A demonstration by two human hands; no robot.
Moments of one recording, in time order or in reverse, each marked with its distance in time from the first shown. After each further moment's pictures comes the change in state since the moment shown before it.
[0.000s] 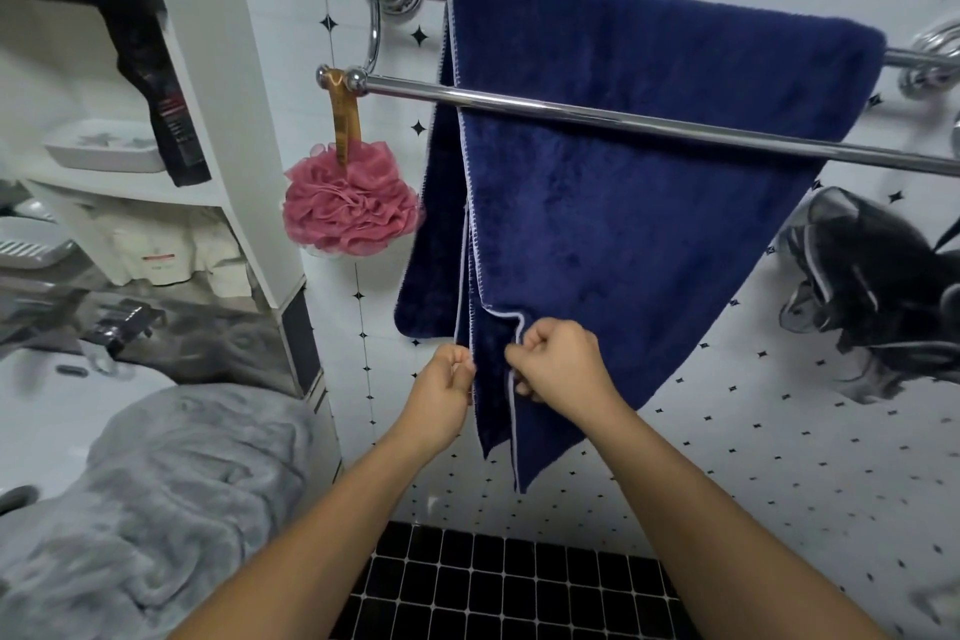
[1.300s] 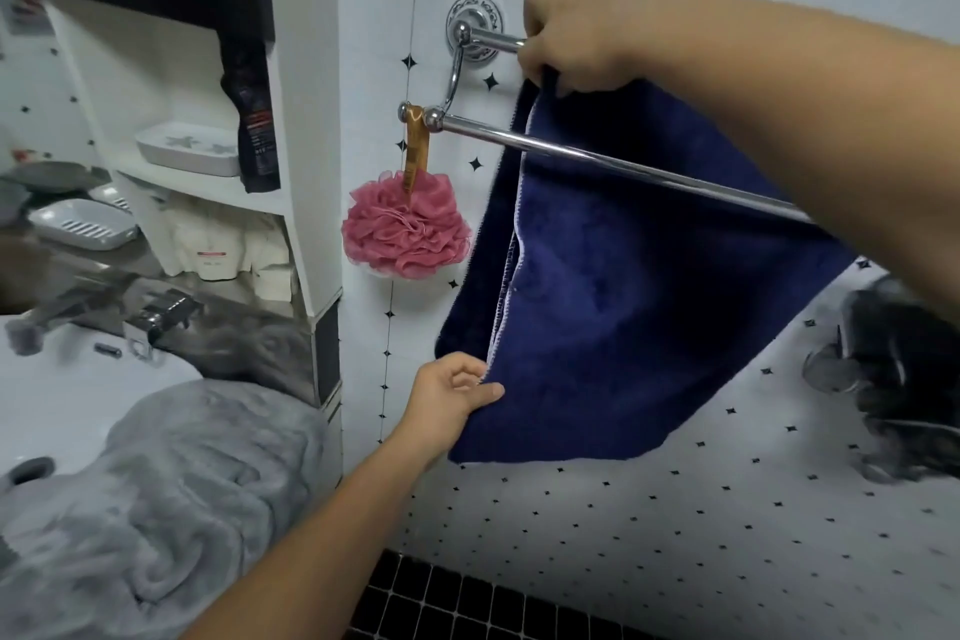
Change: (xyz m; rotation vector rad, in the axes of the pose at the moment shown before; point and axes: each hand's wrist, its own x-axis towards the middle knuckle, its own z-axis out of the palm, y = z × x) left_hand 0.009 0.014 -0.027 -0.350 0.104 -0.073; right_hand 0.140 -0.279 -0.127 -1.604 0.083 -0.997
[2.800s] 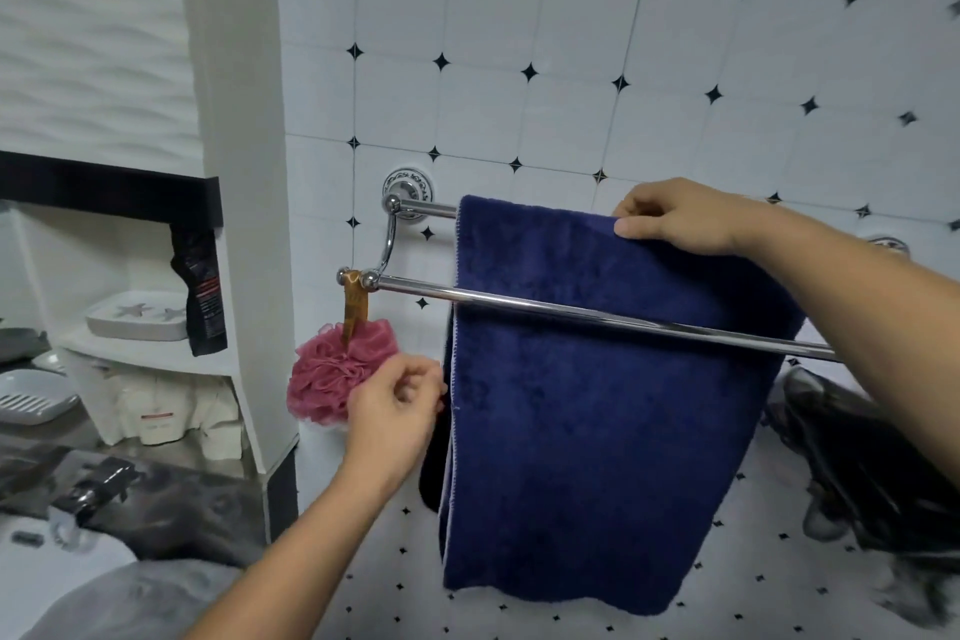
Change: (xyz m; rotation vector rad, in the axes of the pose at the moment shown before) left_hand 0.020 0.136 0.014 0.234 0.255 0.486; right_hand -0.135 0.081 0.082 1.115 -0.002 0.548
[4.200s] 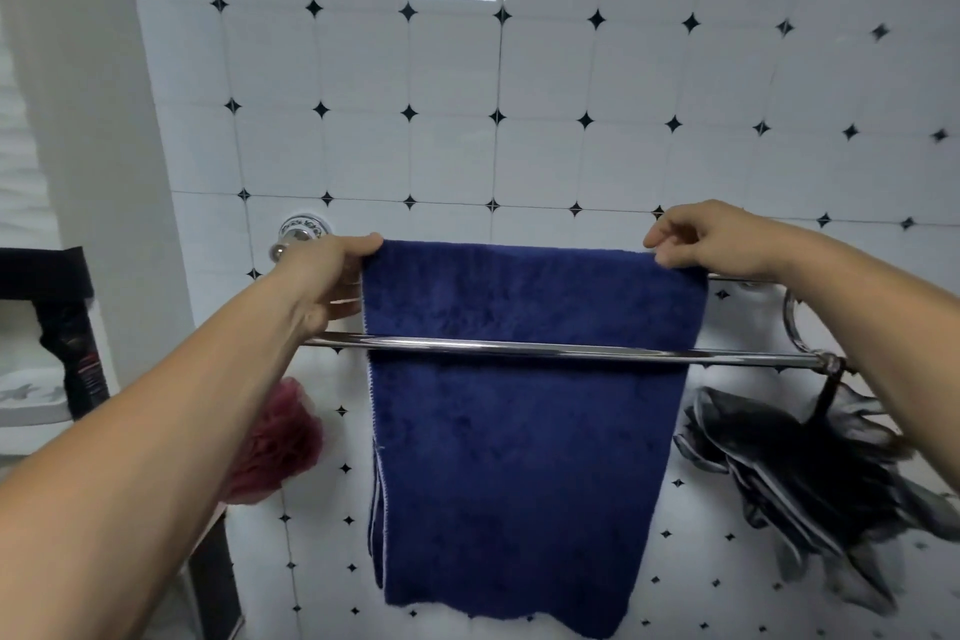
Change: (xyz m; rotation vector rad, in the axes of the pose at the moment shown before) left_hand 0.134 0.130 0.046 -0.185 -0.192 -0.355; right_hand -0.064 0.110 -0.055 0.104 0.129 0.141
